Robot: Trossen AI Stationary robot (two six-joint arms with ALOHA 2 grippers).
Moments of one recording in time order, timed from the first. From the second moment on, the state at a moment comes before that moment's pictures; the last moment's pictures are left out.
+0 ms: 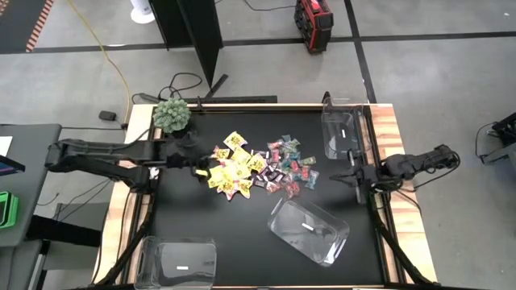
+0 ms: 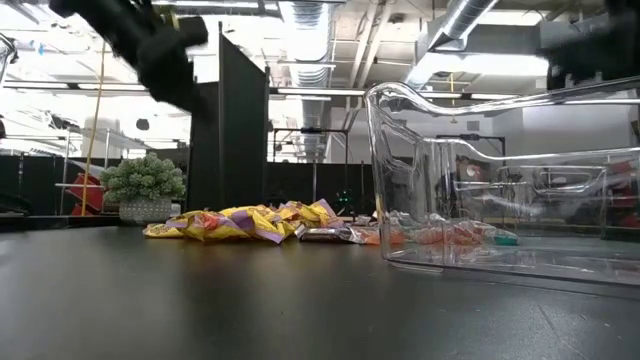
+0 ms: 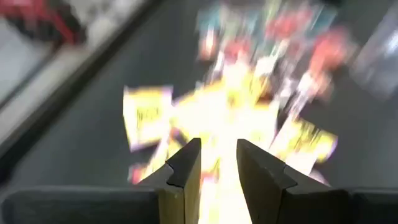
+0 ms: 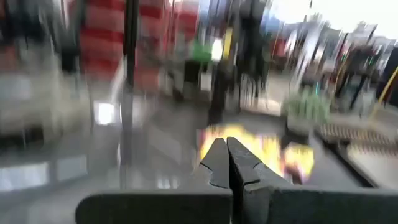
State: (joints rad) left arm 0.08 0.98 0.72 -0.48 -0.33 -0.18; right arm 0.34 0.00 0.15 -0.07 0.26 -0.15
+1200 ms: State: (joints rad) left arm 0.07 1.54 0.73 -0.53 -0.16 -0.20; right arm 0.05 0.01 0.18 0.25 0.33 -0.05
